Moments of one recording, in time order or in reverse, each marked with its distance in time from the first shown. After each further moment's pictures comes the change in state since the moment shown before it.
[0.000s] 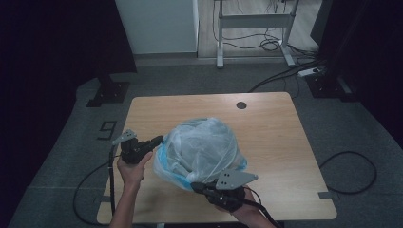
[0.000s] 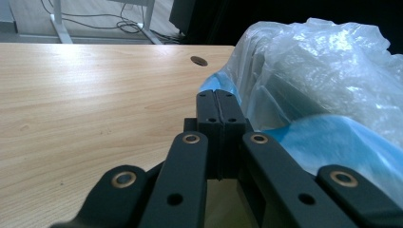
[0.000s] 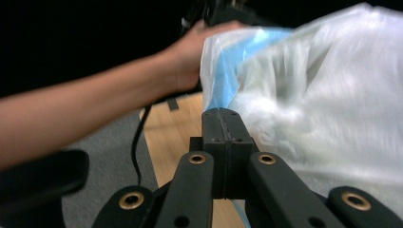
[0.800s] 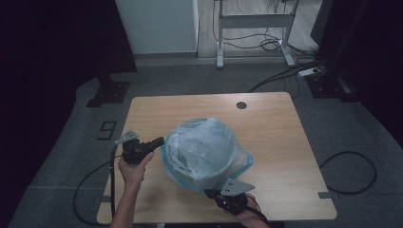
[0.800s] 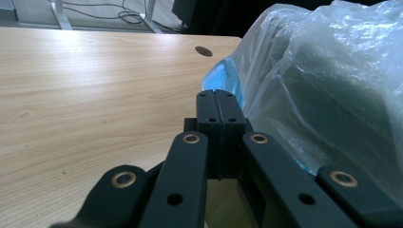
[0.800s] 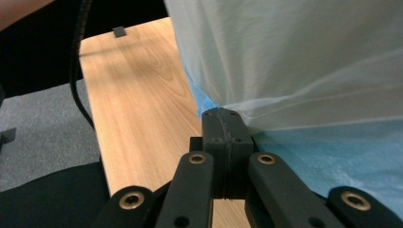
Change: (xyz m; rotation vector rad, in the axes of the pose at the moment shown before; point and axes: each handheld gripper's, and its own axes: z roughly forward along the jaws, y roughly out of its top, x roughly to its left) left arm 0.006 -0.006 0.007 0.031 0.008 -0.016; right arm -0.035 -0.104 0.022 0.116 -0.117 0.042
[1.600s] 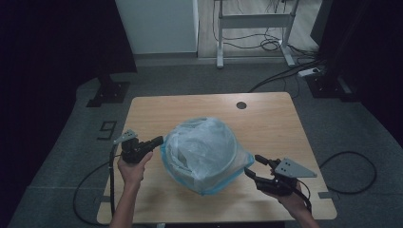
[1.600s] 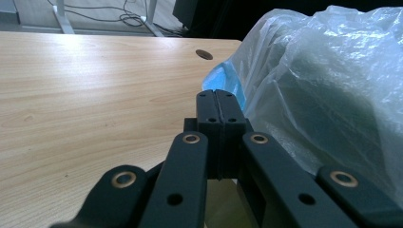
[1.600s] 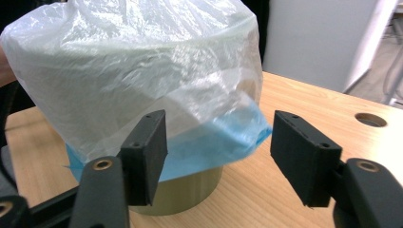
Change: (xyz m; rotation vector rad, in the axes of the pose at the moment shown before) left arm -0.001 0.003 -0.002 -0.008 0.003 0.002; right arm -0.068 0.028 -0.120 -0.216 -0.253 0.047
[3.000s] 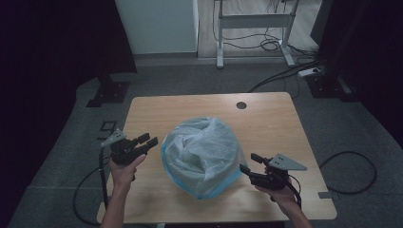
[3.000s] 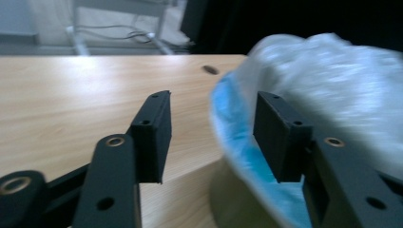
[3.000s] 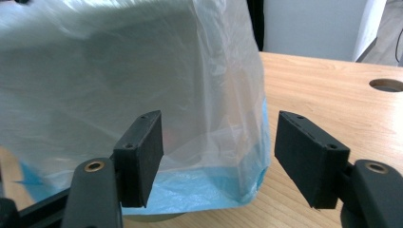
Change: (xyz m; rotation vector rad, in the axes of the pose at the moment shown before) left arm 0.000 0.008 -0.031 -0.063 -0.002 0.037; right arm -0.012 -0.021 0.026 0.019 -0.009 0.136
